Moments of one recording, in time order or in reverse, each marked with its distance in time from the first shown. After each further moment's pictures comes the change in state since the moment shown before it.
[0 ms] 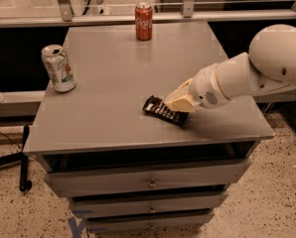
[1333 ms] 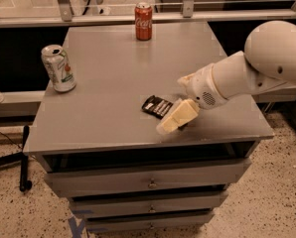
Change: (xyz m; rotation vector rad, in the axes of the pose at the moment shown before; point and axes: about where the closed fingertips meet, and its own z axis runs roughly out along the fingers) arm -0.002 0.011 0.000 -0.016 0.041 0.006
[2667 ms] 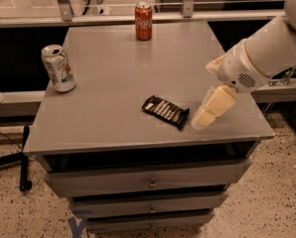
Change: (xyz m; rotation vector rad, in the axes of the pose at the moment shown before) arm 0.015 -0.006 -0.089 0.057 0.217 -0.090
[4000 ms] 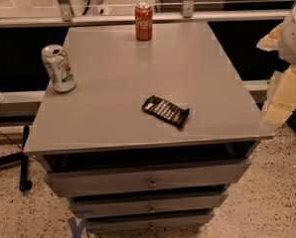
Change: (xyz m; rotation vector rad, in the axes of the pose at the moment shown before) arm 0.033 0.022 -0.125 0.090 0.348 -0.115
